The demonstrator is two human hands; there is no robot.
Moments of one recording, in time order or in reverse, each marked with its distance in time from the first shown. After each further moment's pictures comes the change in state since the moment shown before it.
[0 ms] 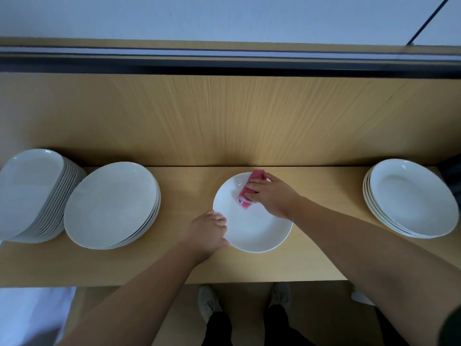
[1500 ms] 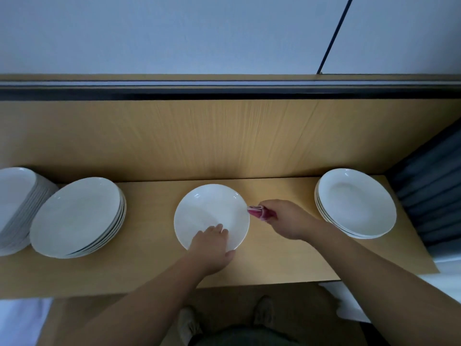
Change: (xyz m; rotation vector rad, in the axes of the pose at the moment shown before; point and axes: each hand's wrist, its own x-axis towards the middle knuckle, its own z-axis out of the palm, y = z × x) left_hand 0.046 0.113 -0.027 -0.171 0.016 -0.298; right_hand -0.139 0.029 -0.018 0.816 0.068 0.470
